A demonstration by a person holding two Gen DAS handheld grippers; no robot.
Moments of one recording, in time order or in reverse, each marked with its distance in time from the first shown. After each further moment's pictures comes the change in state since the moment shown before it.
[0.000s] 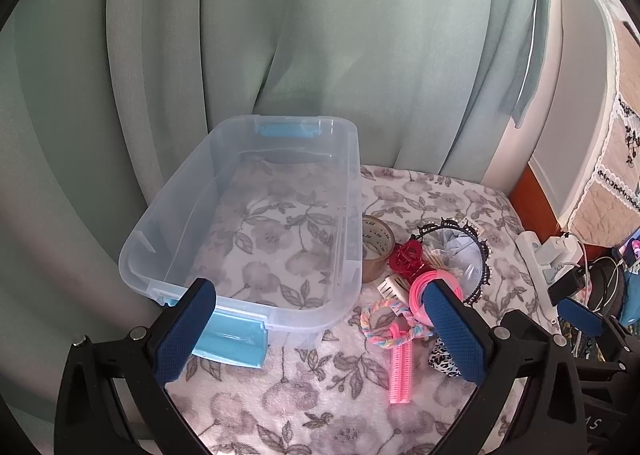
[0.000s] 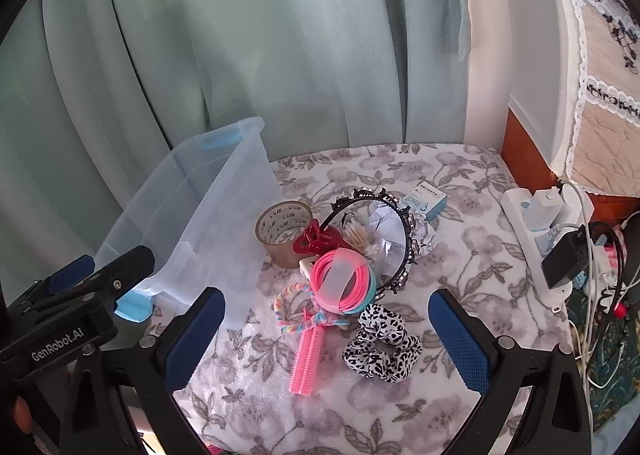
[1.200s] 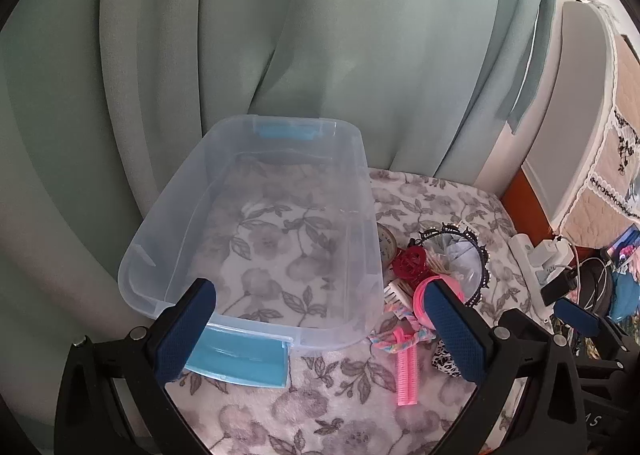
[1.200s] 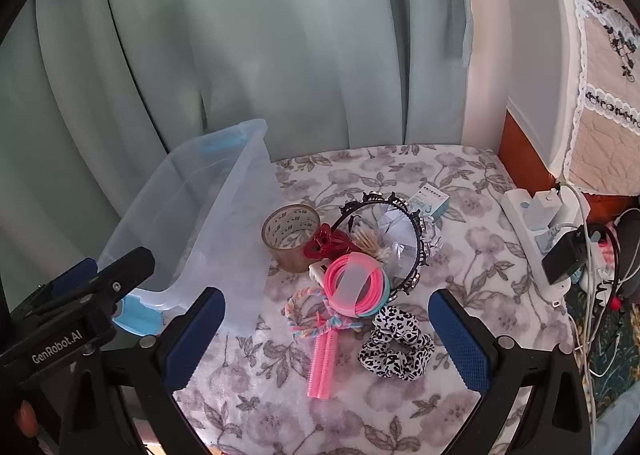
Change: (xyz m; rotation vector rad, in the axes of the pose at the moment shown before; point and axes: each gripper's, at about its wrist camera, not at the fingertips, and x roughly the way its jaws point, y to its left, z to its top) left arm 0.009 0.026 0.011 0.004 0.011 -0.070; right arm 0.003 0.023 0.005 0.019 -0.012 -0.051
